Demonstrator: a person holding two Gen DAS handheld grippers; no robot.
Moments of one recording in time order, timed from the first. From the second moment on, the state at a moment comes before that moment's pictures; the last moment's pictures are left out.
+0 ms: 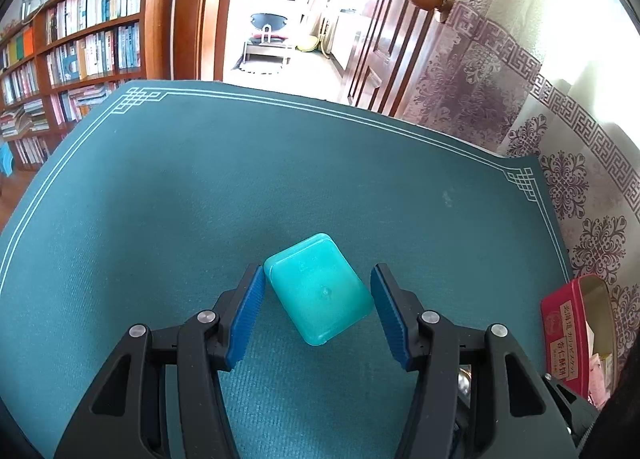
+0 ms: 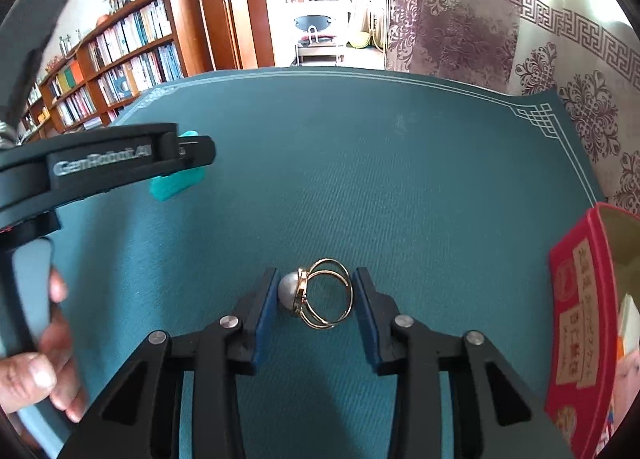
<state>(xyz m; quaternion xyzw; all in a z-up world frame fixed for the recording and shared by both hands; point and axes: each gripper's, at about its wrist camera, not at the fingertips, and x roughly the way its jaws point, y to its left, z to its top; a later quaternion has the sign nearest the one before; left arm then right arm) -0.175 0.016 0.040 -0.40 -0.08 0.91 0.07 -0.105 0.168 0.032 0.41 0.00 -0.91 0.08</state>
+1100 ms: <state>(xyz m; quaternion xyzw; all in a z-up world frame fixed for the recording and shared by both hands) -0.087 0.111 0.094 -0.33 0.00 0.92 0.21 0.050 0.294 0.110 0.30 -0.07 -0.95 -0.07</state>
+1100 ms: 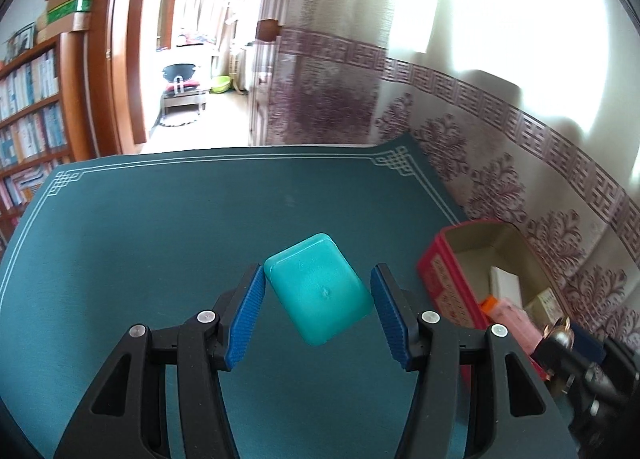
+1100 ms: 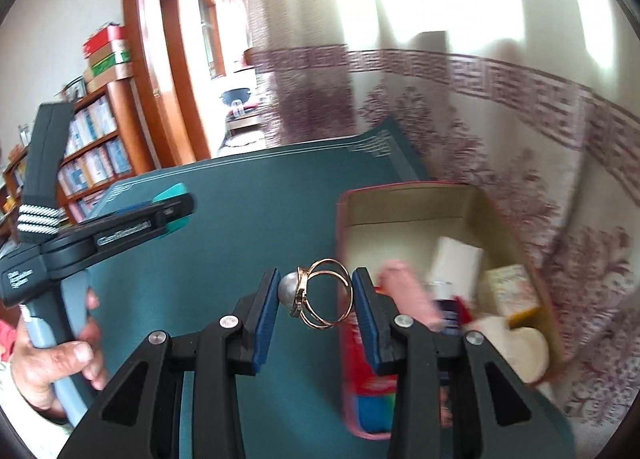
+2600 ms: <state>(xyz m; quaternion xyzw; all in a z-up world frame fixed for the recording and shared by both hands) -0.023 0.250 0.077 -0.38 0.01 0.83 0.40 0.080 0.412 0.092 0.27 -0.18 -0.94 -0.14</state>
